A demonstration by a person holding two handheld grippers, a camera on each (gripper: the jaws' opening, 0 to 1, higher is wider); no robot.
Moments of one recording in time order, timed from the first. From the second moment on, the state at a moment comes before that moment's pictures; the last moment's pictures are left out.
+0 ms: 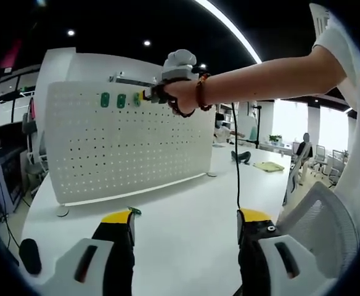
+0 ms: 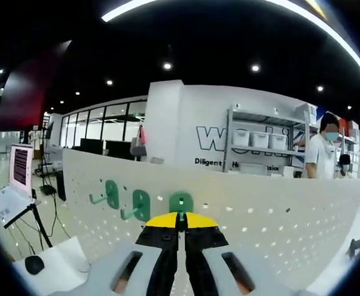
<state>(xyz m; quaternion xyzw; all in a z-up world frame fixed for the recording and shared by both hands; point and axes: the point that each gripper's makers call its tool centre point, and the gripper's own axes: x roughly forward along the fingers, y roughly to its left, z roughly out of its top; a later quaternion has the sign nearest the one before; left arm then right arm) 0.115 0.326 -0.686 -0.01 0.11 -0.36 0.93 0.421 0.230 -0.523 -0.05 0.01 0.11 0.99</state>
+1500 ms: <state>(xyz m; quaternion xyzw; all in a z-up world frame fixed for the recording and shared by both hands) 0.116 0.336 -0.682 -0.01 0.10 -0.37 0.92 0.417 0.230 -0.522 0.02 -0.01 0.00 1.00</state>
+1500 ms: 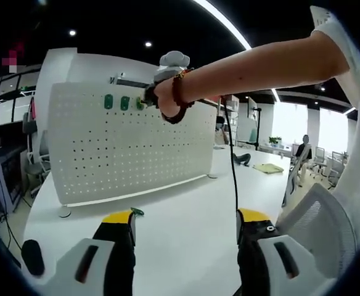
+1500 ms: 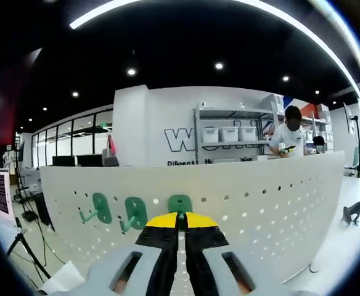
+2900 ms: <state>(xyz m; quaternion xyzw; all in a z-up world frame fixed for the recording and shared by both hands) 0.118 0.336 -0.684 -0.02 0.11 -0.37 0.92 0.414 0.226 -0.524 -0.02 0.02 0.02 1.00</state>
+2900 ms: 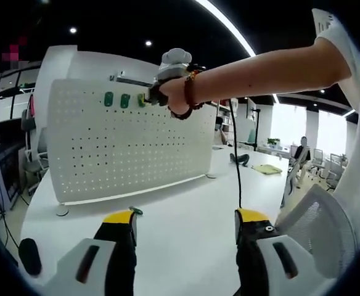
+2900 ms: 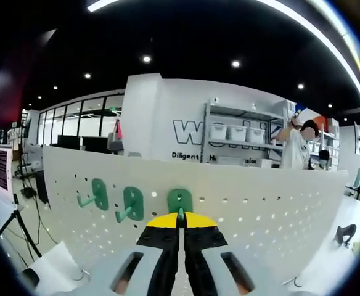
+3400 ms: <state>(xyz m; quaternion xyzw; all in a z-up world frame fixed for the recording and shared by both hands) 0.119 0.341 -0.681 -0.03 0.10 -0.37 0.92 0.418 0.231 -0.527 0.03 0.01 0.01 1.00</state>
